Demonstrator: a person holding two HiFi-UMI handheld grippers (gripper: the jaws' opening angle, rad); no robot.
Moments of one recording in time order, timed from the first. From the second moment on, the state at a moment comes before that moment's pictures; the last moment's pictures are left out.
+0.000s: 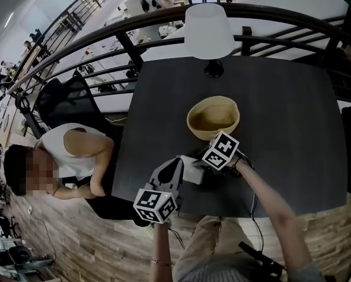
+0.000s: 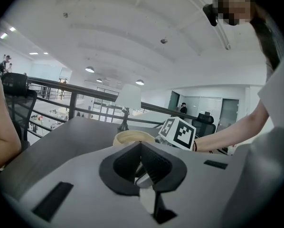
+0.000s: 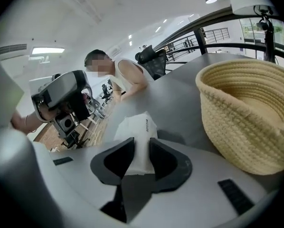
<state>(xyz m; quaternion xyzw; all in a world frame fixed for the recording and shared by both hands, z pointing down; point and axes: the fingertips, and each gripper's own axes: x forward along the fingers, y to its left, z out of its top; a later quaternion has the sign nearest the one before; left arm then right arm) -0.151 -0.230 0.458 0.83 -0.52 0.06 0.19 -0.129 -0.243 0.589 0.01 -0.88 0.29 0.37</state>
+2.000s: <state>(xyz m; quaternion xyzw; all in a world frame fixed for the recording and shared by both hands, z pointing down) -0.077 -0.337 0.423 0.86 -0.49 0.05 0.15 -0.032 -0.396 0.526 -0.06 -0.89 0.04 0.46</state>
